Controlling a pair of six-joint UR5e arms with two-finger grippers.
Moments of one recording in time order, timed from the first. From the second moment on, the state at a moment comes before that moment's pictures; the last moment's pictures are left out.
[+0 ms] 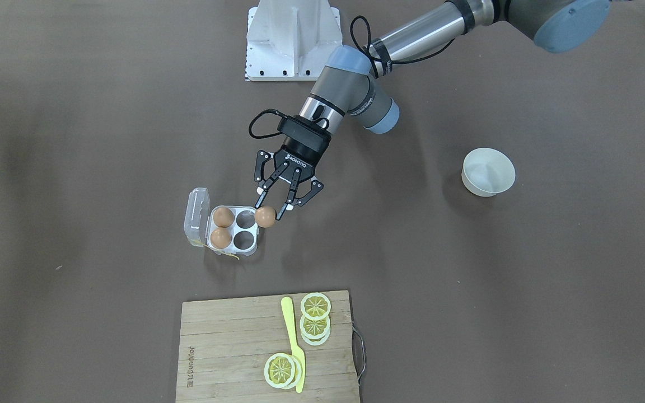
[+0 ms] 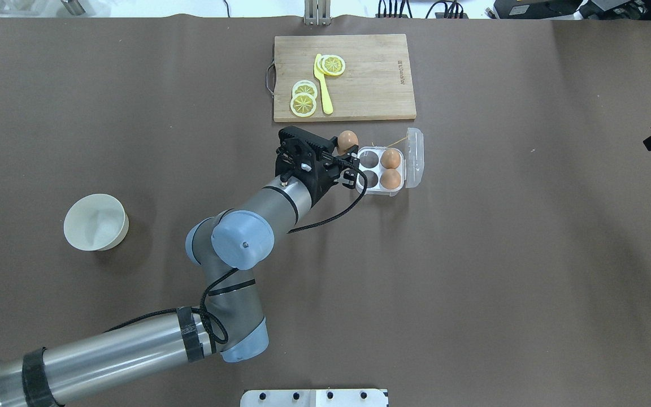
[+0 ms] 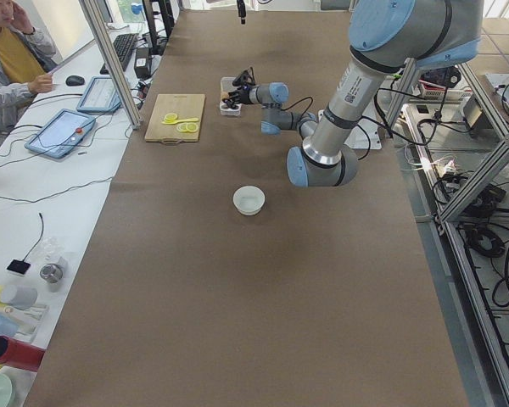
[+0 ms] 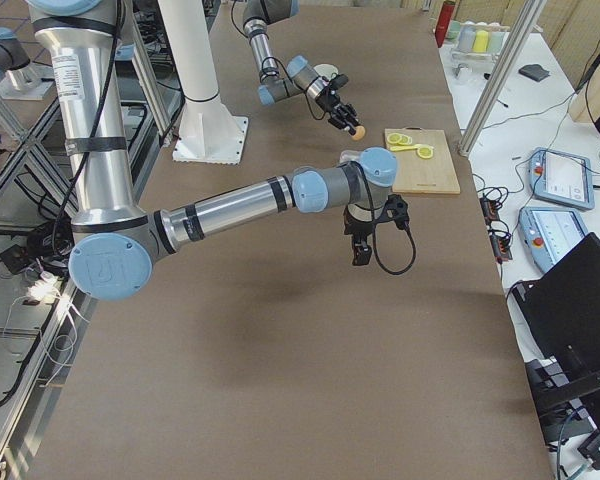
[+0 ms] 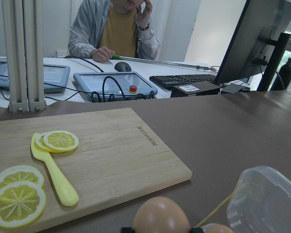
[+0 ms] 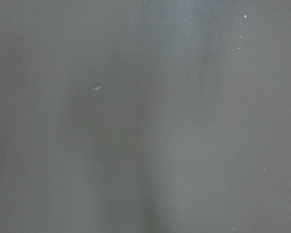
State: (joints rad) left arm -0.37 -2.37 -1.21 -2.75 -1.10 -0.76; right arm 1.31 -1.46 1.81 -1.69 2.35 0.12
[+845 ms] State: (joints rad) left arm -0.33 -2.48 -1.06 -2.74 -1.05 -0.68; right arm 1.31 -1.47 1.81 -1.69 2.35 0.12
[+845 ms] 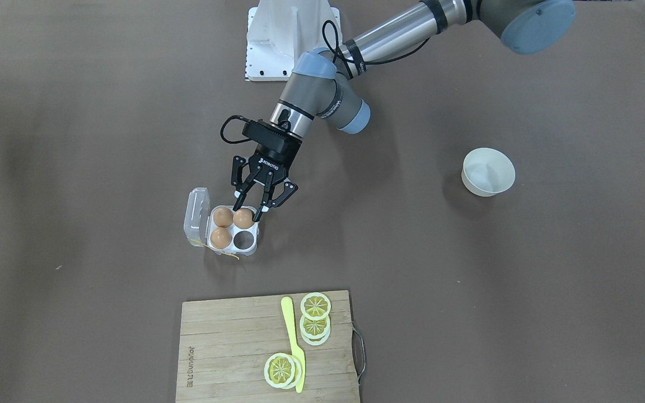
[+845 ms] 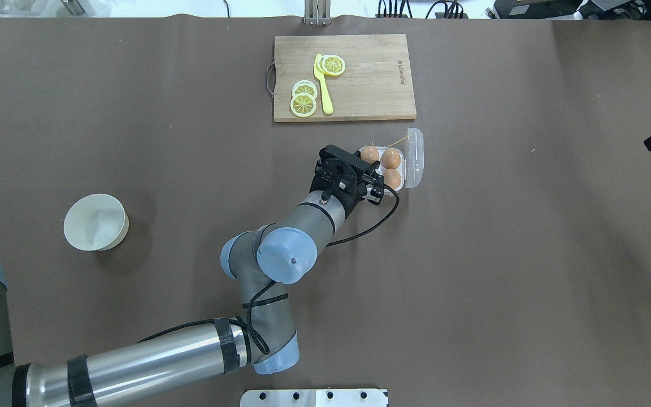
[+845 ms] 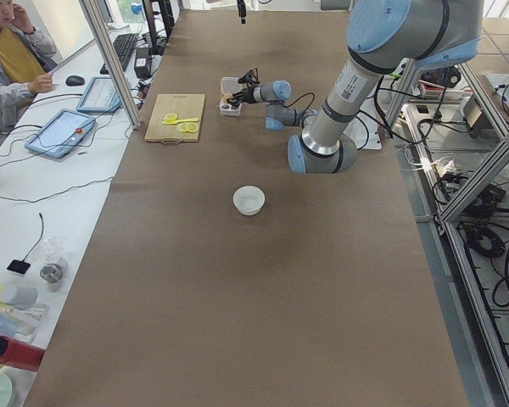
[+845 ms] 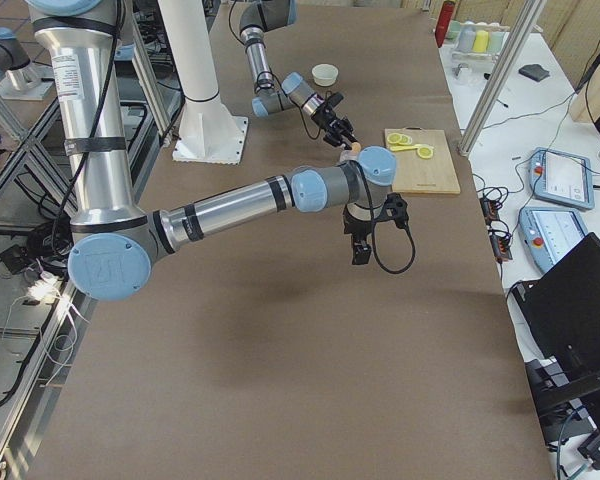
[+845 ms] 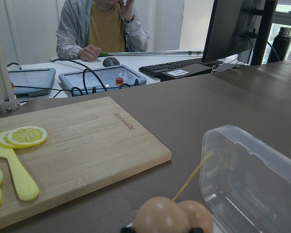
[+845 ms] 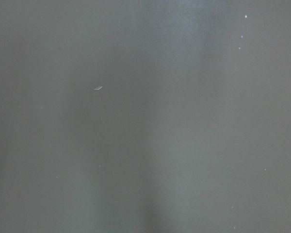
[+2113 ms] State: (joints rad) left arm -0.31 -2.47 -1.11 -2.74 -1.06 -0.59; right arm 1.31 -1.46 1.82 -1.69 2.35 0.13
